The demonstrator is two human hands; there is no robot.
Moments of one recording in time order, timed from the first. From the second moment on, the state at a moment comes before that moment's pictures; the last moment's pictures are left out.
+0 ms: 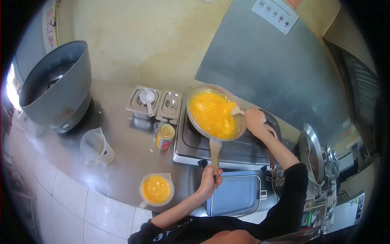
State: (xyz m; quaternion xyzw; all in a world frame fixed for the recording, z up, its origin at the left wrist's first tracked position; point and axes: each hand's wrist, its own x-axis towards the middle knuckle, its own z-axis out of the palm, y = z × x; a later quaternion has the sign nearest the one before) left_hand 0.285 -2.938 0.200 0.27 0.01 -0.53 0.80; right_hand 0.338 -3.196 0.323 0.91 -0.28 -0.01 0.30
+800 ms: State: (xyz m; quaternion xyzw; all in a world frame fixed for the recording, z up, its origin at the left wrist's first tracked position) left_hand 0.312 -2.924 0.218 0.39 -0.09 -0.61 0.69; right_hand 0.427 -3.303 0.294 0.98 -0.10 0.16 0.10
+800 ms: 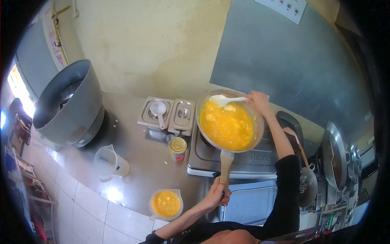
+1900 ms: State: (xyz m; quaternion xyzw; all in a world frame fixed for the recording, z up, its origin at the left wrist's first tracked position) left_hand 0.304 -2.930 0.214 0.35 -0.06 -0.59 0.73; right_hand 0.398 -3.136 0.285 0.95 -0.23 0.05 0.17
